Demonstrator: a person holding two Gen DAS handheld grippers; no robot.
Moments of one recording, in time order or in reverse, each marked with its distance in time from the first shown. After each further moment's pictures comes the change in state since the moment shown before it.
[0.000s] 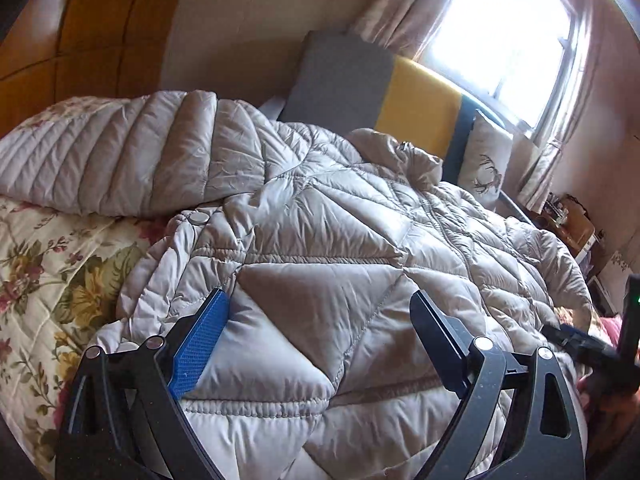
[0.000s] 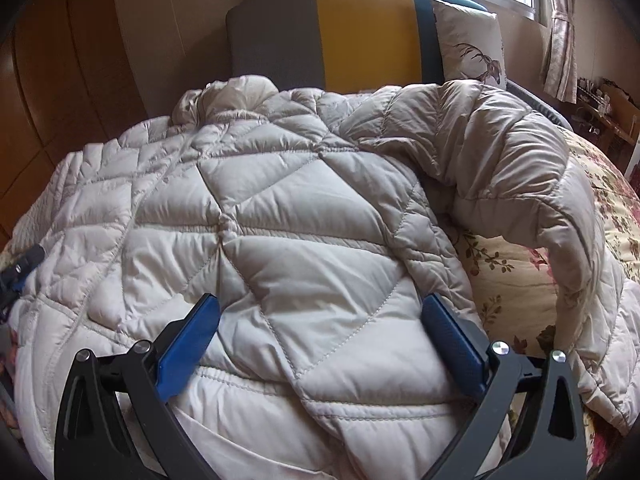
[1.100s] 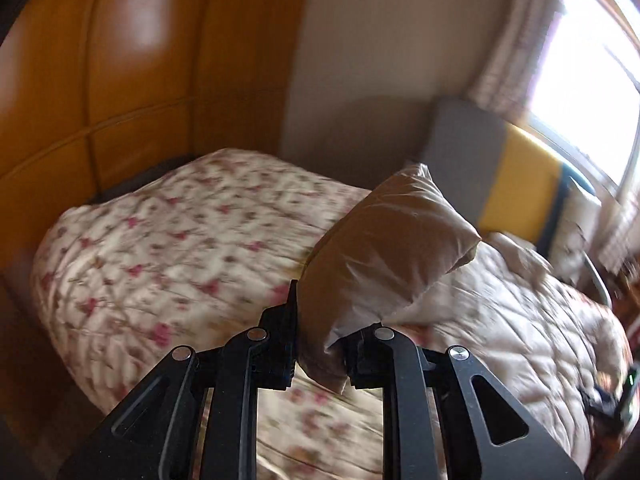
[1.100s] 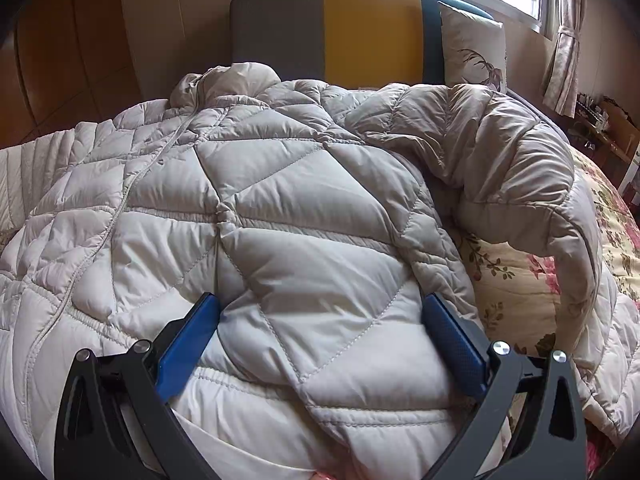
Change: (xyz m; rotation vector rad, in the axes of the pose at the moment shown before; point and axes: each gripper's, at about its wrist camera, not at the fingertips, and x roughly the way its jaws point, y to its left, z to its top) left arm -0.159 0.185 0.103 -0.140 -0.090 0.385; right arm 0.024 0.019 -0.003 -0.125 0.055 -0.081
